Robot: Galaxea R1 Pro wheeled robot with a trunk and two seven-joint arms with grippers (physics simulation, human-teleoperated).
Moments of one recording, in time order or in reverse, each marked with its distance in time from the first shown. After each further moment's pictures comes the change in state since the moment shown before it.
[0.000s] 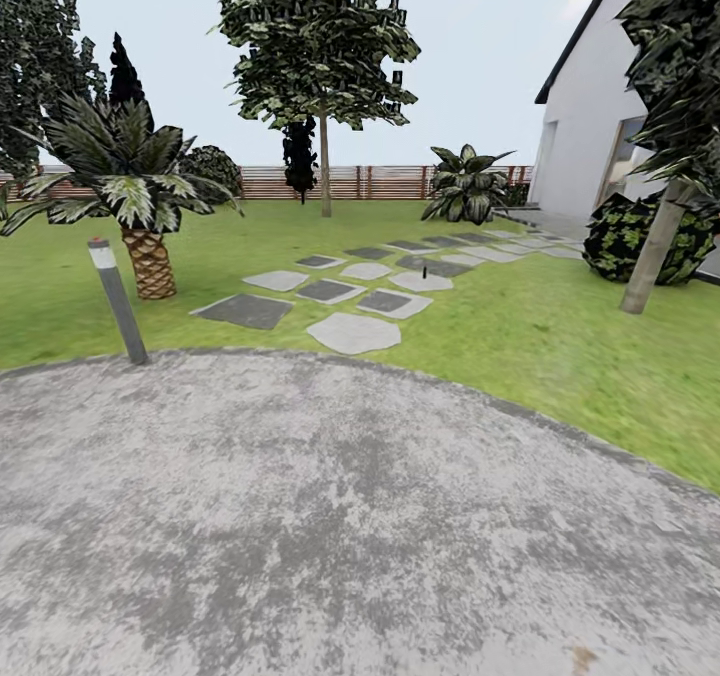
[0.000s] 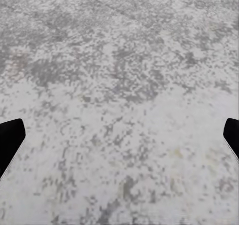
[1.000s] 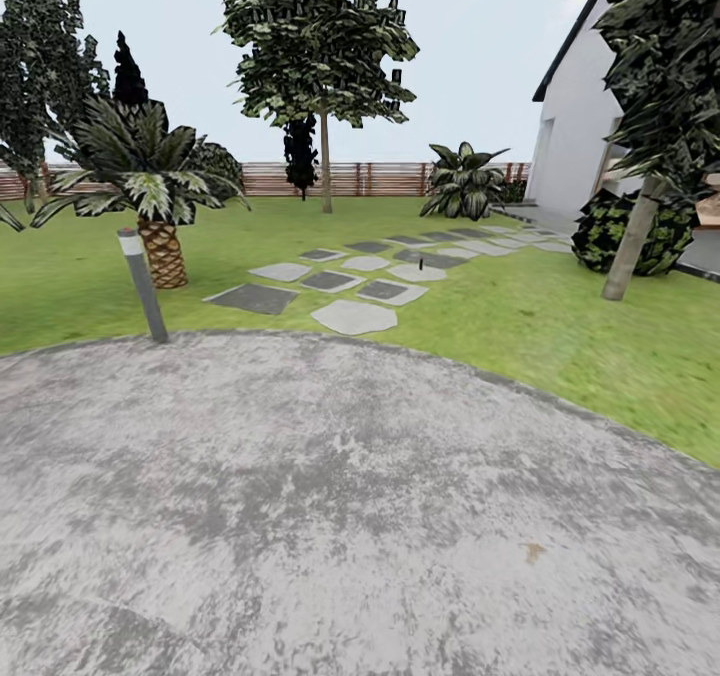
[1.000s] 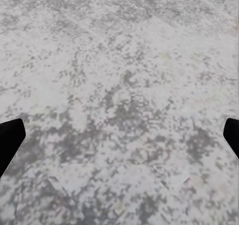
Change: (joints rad) left arm 0.000 0.000 0.001 0.000 0.000 0.001 0.000; right arm 0.000 0.000 0.000 0.000 0.000 -0.001 0.000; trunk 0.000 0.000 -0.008
